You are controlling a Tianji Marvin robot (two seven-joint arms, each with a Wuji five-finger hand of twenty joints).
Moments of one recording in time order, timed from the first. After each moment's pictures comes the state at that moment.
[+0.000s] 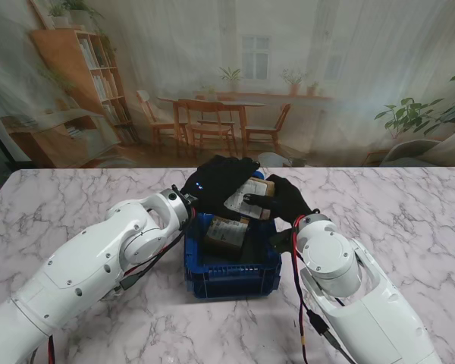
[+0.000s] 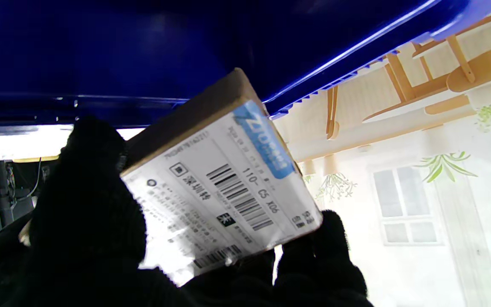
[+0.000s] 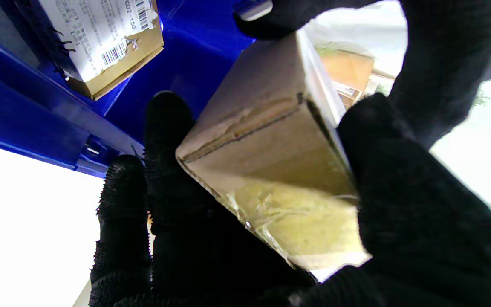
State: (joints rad) left arm 1.03 -1.07 -0.75 -1.47 1.10 -0.20 0.06; right arm -1.45 -1.20 1.15 -1.75 -0.06 0.39 -0.10; left_hand 0.80 -0.40 0.04 0.08 0.11 0.35 0.02 0.42 0.14 0.22 0.15 0.51 0.16 0.18 0.37 0.59 0.00 0.04 0.77 0.38; right_hand 0.62 -0.62 0.73 -0.30 0.44 0.23 1.20 0.37 0.91 0.23 1.01 0.46 1.12 0.21 0.74 0.45 0.39 0.36 1.19 0.37
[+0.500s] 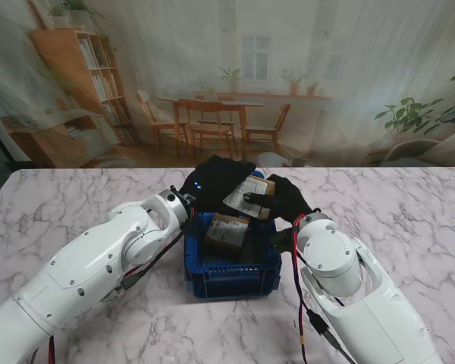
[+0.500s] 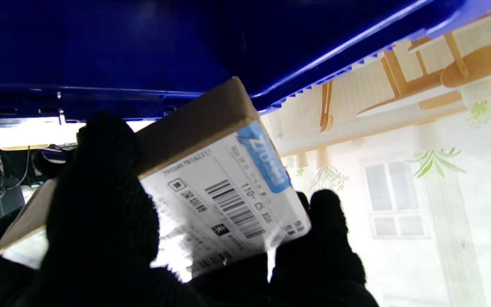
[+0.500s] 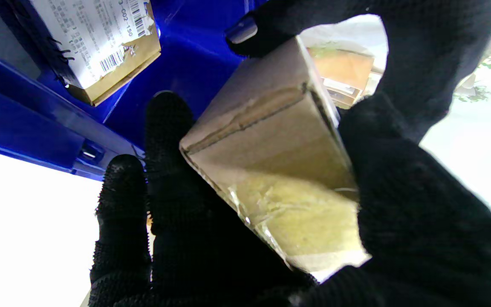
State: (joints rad) left arm 1.03 -1.08 -0.74 -1.44 1.09 -0.18 0.13; right arm -1.46 -1.21 1.16 -1.78 -0.04 0.43 -0.09; left_hand 0.88 -0.40 0.00 0.07 0.08 0.32 0.28 0.86 0.28 0.16 0.46 0.63 0.31 0.16 0.45 0.65 0.15 0.04 0.91 0.45; right_hand 0.62 -0.61 0.73 -0.30 0.44 0.26 1.18 0.35 0.91 0.24 1.01 0.45 1.13 0.21 0.74 0.45 0.40 0.36 1.18 0.38
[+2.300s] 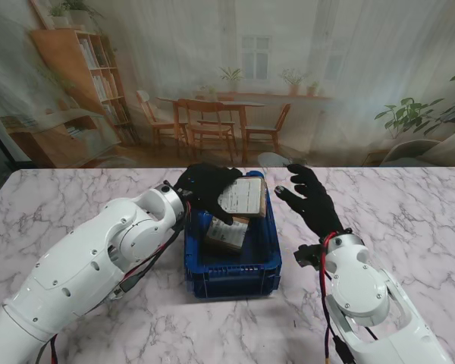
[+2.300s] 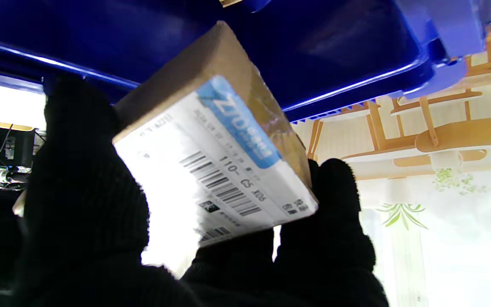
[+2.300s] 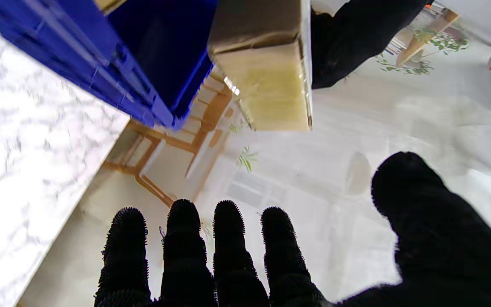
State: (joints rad) left arm 1.08 -1.07 -0.84 -1.57 0.92 -0.10 -0.14; right arm -1.69 -1.20 1.32 -1.89 -0.16 0.17 -0.15; left_hand 0.86 -0.56 -0.01 -0.10 0.27 0.28 0.58 0.80 0.58 0.18 0.31 0.92 0.60 0.23 0.36 1.04 0.38 0.11 1.12 0.41; right_hand 0.35 -0.35 0.71 -0.12 0.10 0.11 0.58 0.34 0.21 0.19 0.62 0.30 0.35 0.18 0.17 0.23 -0.01 0.30 0.69 0.40
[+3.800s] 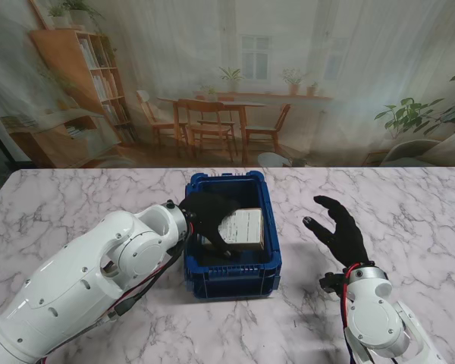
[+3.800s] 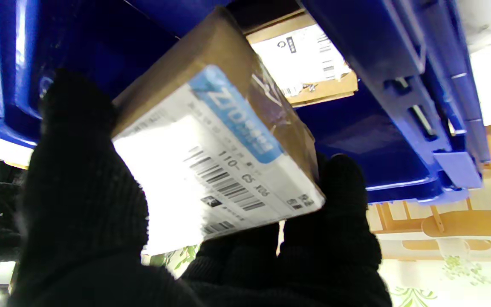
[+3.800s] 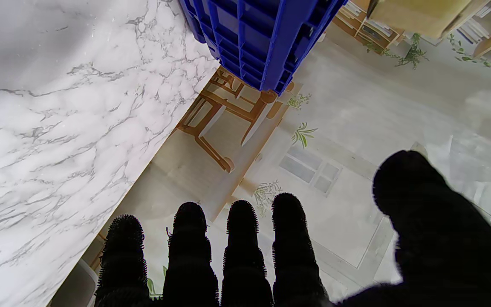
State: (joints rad) left arm 1.15 -1.03 -0.83 -1.73 0.85 0.01 -0.43; right arm -1.81 -1.19 1.41 -1.77 -0.29 0.05 -0.25; left_hand 0.86 -0.58 -0.01 -0.10 0.38 0.32 0.49 0.82 0.70 0.23 0.20 0.94 0.65 0.27 0.41 0.90 0.42 0.17 1.15 0.52; right_hand 0.36 -0.36 0.69 -0.12 0.20 -0.01 0.61 0.29 0.26 0.04 0.47 0.25 0.37 0.12 0.07 0.21 0.02 0.31 0.43 0.50
